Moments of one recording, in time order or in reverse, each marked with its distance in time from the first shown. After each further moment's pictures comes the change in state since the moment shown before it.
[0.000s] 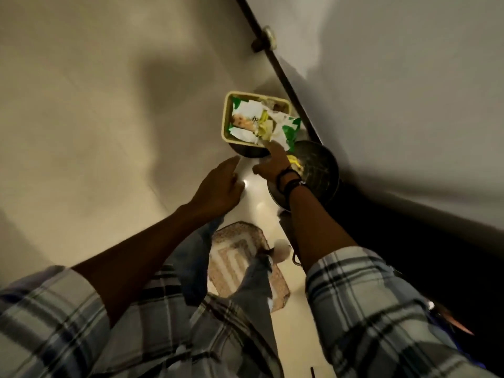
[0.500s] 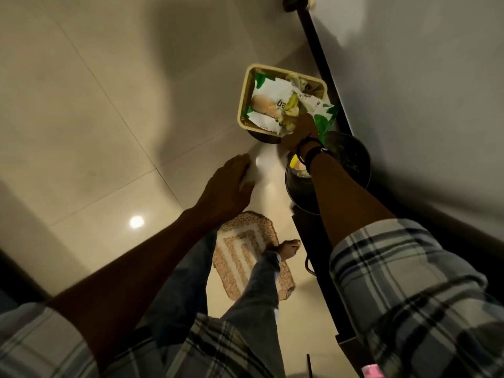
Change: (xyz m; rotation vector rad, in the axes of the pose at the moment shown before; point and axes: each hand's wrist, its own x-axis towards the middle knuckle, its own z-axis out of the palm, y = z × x) left_hand 0.035 -0.035 0.013 0.023 -0.023 -0.075; right_hand 0.102 0.007 0.001 -0.075 0.051 0.009
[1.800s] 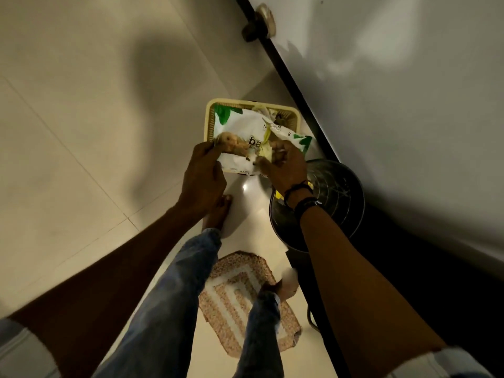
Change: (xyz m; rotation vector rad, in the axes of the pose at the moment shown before) left_hand 0.166 -0.040 0.037 -0.040 0.377 0.196; right_hand 0.037 0.039 0.016 0.521 0.316 0.013
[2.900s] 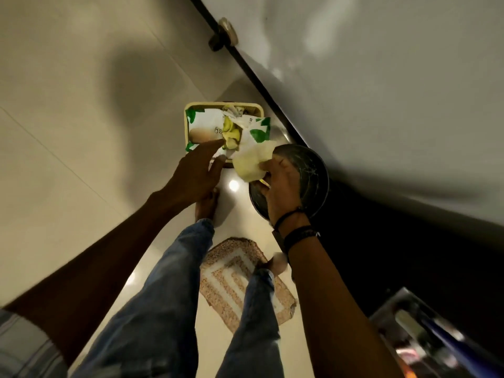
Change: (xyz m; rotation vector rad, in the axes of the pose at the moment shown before) left_hand -0.032 0.073 -0.065 0.001 -0.291 0.152; right_hand -0.134 -0.073 -0.065 0.836 0.097 0.379
